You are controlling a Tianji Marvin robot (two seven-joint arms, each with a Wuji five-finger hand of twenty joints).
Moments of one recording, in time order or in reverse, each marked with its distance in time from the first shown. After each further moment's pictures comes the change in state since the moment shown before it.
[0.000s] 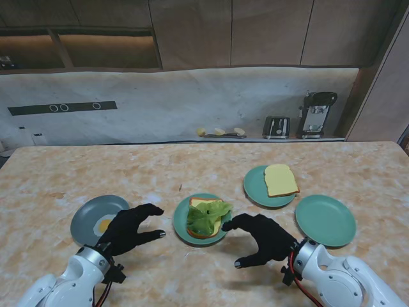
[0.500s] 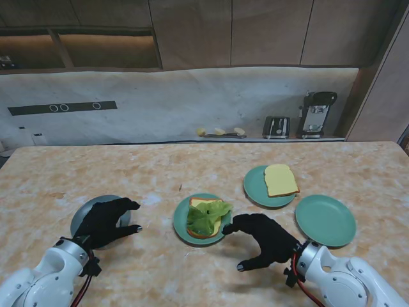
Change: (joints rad) left arm 0.024 0.013 -0.131 -0.033 0.164 0.029 -0.068; right arm -0.016 0.002 0.024 -0.008 -0.010 -0.030 0.018; left_hand 0.020 -0.002 0.000 0.000 -0.014 0.003 -0.008 0.000 0.000 0.000 0.000 0.000 0.000 0.000 0.000 0.000 0.008 0.000 0.008 0.000; right_hand -0.026 0.002 -0.001 0.000 -0.002 -0.087 -0.024 -0.010 -0.077 -0.008 -0.097 0.000 -0.113 -0.012 -0.119 -0.090 -0.120 -0.051 -0.215 -0.185
